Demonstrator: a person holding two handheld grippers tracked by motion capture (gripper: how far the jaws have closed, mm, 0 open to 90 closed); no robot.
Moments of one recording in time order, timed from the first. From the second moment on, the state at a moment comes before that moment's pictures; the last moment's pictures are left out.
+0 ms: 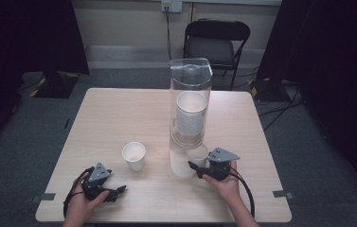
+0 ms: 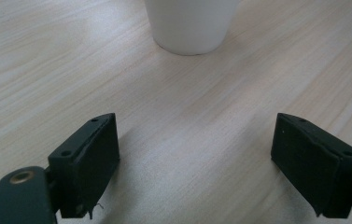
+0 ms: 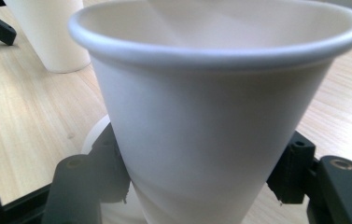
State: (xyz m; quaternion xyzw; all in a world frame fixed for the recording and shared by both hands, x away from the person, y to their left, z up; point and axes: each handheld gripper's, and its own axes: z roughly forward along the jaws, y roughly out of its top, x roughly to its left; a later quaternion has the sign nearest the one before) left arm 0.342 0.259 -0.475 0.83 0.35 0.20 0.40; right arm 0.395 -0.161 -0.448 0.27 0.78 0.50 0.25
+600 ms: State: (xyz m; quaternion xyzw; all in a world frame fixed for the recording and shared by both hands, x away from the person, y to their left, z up) left arm 0.342 0.259 -0.475 0.83 0.35 0.20 0.40; right arm 0.409 -0.213 -0.441 0.36 0.74 0.49 0.29
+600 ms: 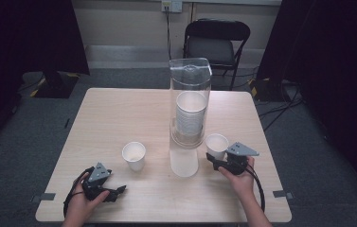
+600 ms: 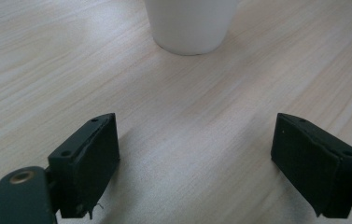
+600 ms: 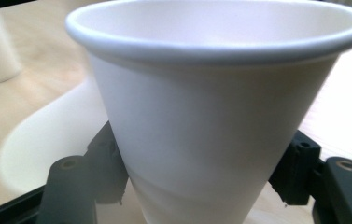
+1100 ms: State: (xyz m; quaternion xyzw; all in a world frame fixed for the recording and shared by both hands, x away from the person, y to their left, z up) left arm 0.342 0.259 -0.475 0.83 0.35 0.20 0.40; right arm 0.444 -0.223 -0.450 0.42 0.73 0.46 0.27
